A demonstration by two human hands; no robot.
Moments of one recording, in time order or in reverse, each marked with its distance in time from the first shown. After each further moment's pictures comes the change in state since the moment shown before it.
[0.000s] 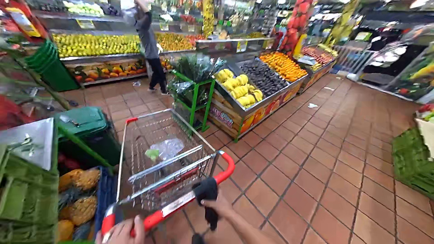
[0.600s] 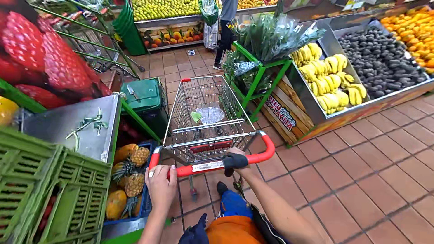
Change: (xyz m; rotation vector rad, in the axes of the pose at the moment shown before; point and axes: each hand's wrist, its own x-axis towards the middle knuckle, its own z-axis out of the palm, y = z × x) left_hand 0.286 -0.042 0.140 -0.019 -0.053 -0.163; right_hand 0.391 -0.095 0.101 -0.711 -0.252 -0.661
